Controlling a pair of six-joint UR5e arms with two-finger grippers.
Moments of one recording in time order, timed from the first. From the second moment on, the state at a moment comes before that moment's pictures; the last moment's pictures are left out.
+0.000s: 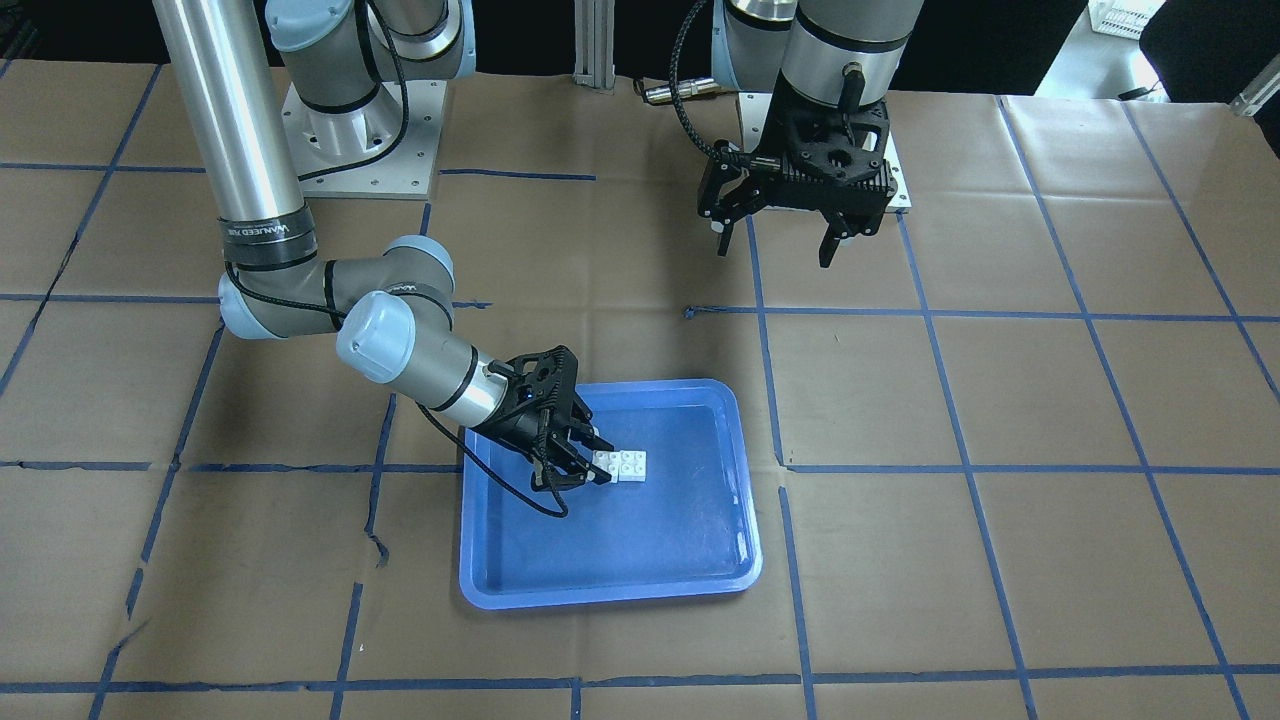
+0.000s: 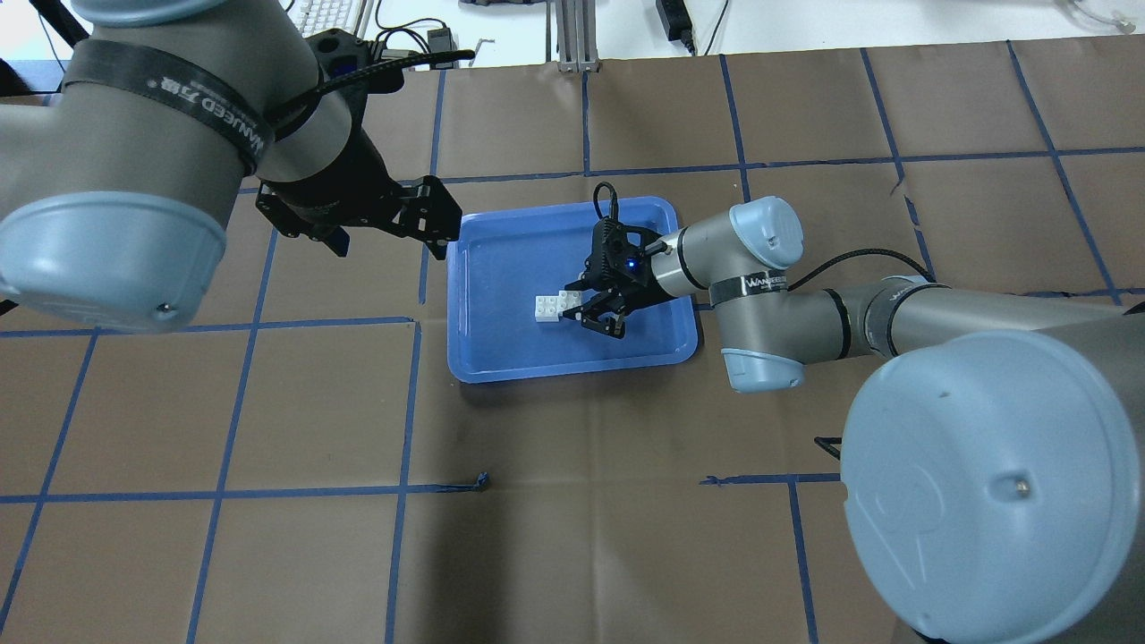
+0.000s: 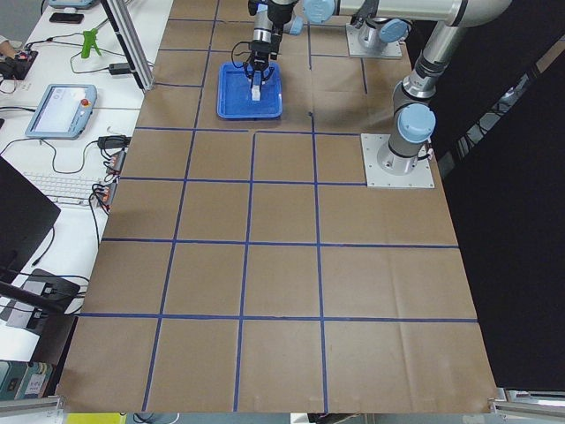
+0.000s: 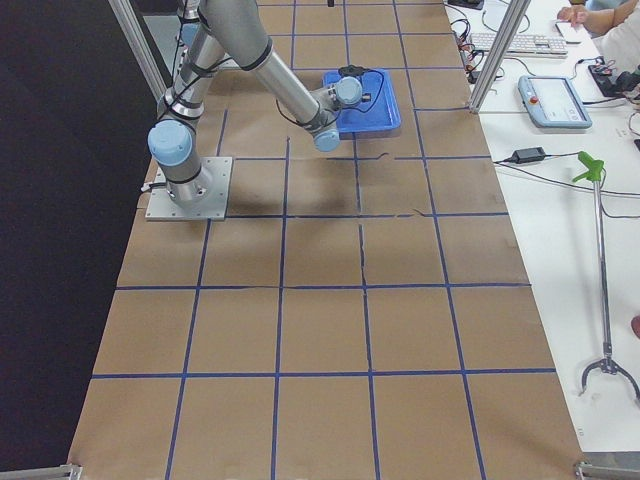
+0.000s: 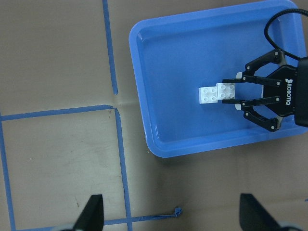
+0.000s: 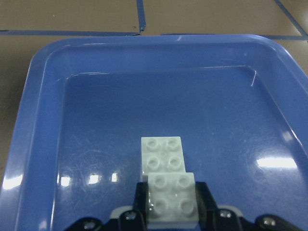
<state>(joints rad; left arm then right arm) -1.71 -1.52 -1.69 -1.39 1.55 -0.05 1.70 -0.98 1.98 -2.89 -0.84 -1.27</state>
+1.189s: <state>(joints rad) -1.71 -1.52 -1.69 -1.39 1.55 -0.05 1.72 -0.96 1.98 -2.89 -0.84 -1.27</state>
